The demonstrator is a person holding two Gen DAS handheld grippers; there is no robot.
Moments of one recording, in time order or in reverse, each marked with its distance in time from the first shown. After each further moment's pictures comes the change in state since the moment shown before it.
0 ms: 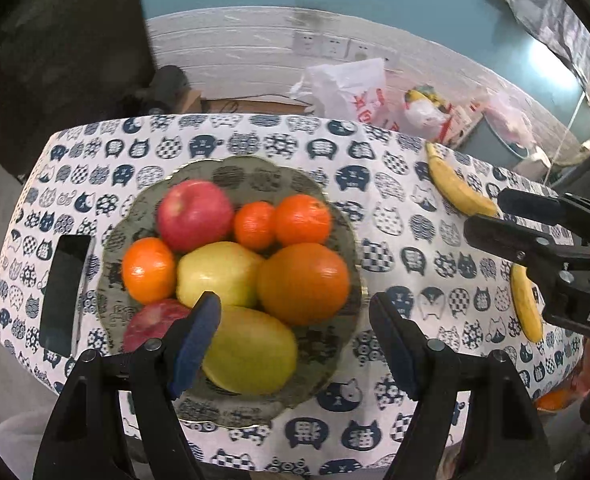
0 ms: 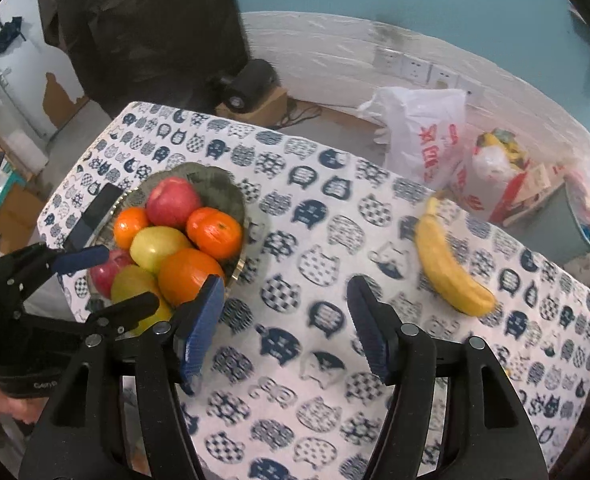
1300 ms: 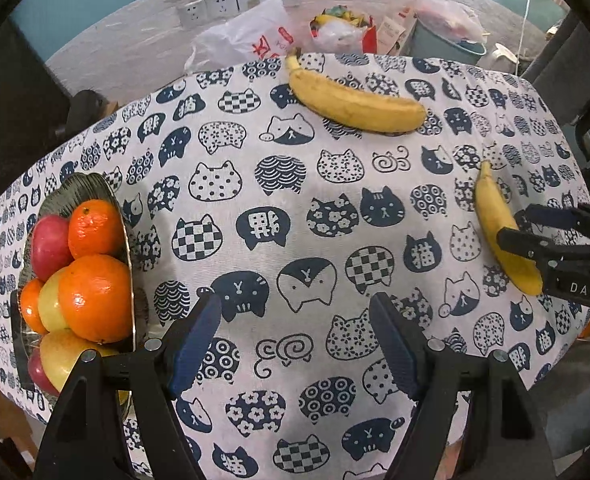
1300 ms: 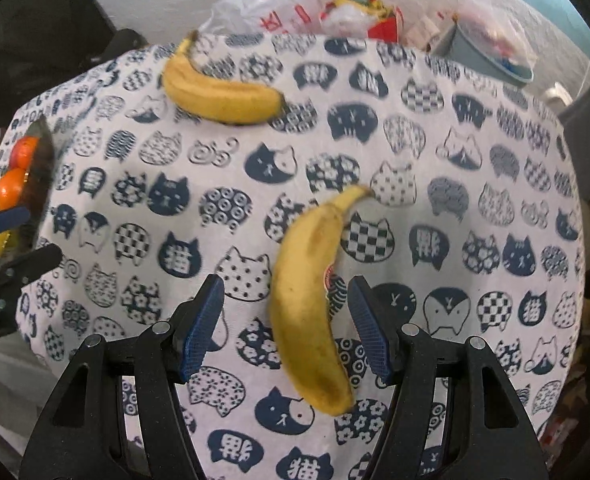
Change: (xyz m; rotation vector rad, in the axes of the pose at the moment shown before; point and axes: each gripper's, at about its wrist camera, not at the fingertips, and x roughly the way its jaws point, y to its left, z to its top) left arm 0.063 -0.149 -0.018 0.269 0.158 0.020; right arm 0.003 -0.175 -0.148 0.331 0.191 -0.150
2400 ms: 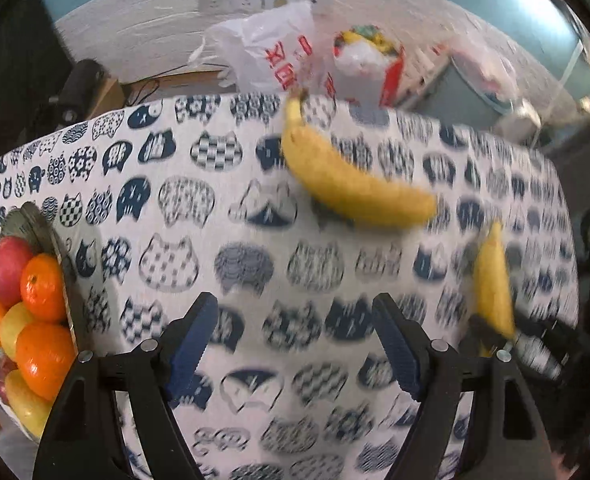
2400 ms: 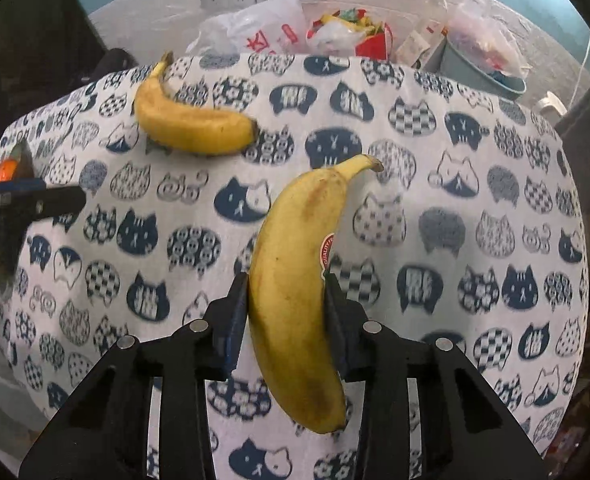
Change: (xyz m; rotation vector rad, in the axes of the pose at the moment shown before) left arm 0.032 -0.010 0.093 -0.219 -0.004 -0.083; right arm 0.011 -0.017 0.012 -0.003 -0.102 -0.023
